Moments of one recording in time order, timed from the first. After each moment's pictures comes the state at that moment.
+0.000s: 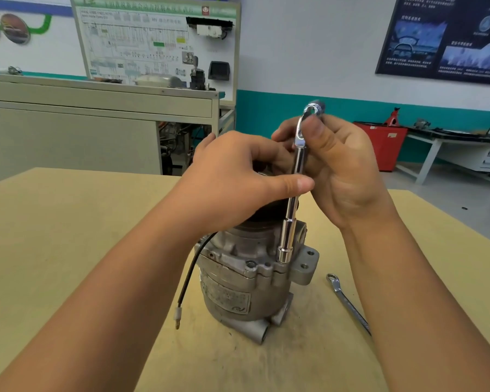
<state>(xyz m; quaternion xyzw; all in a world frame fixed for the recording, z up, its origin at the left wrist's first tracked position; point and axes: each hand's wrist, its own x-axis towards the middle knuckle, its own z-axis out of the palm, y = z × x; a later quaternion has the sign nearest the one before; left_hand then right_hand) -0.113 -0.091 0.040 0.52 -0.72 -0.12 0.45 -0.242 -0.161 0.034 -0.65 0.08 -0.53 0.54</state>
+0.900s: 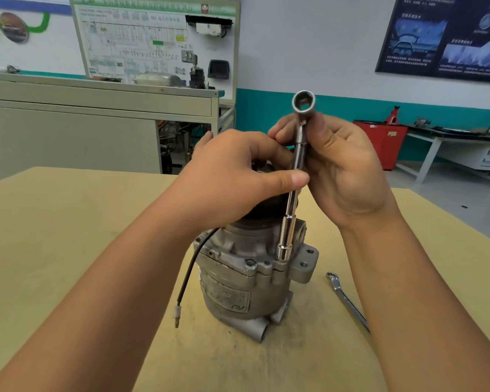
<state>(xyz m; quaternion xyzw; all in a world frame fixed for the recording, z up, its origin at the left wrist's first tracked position) -0.111 -0.093 0.041 0.51 -0.72 -0.12 0.46 -0.243 -0.165 0.031 -0.67 0.01 -0.51 0.54</state>
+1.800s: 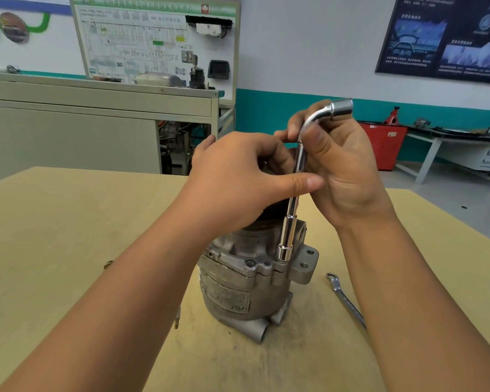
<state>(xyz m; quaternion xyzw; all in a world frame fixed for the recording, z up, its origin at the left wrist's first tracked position) -0.122 -0.092 0.039 0.56 -0.68 -0.09 0.47 -0.239 -0.162 0.032 -0.63 0.03 -0.55 0.55</state>
